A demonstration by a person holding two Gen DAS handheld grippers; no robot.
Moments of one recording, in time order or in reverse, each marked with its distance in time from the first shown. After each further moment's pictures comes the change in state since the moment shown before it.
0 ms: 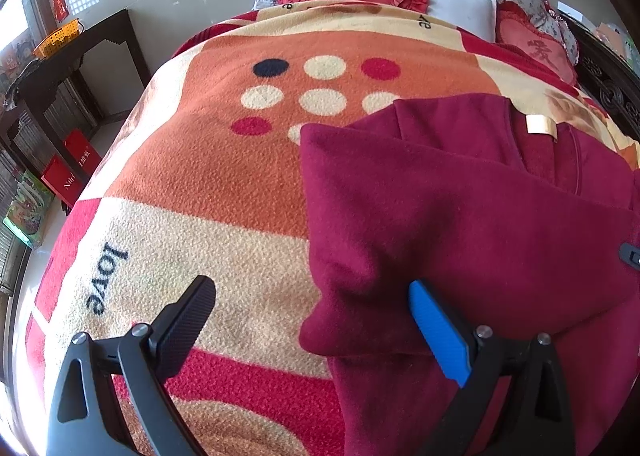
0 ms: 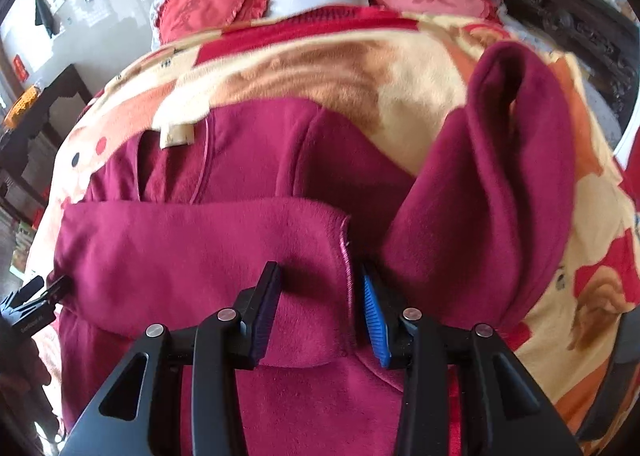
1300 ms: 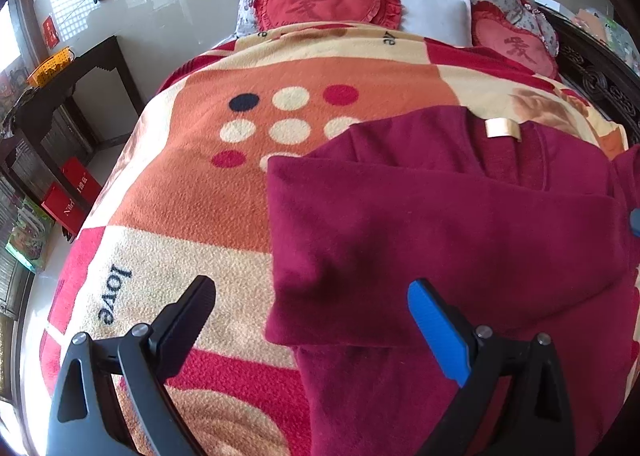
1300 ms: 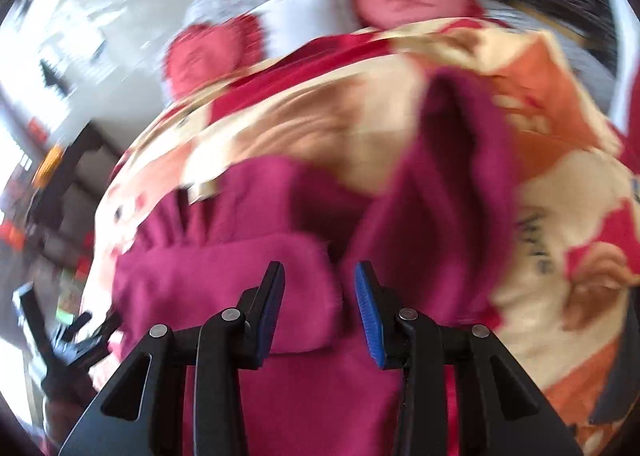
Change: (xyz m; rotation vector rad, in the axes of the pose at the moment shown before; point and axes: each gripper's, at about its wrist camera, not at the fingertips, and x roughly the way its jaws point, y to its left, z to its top) left arm -0.024 -0.021 0.004 0.062 -0.053 0.001; right arm -0.048 -0.012 0.004 0.090 -0.060 0.153
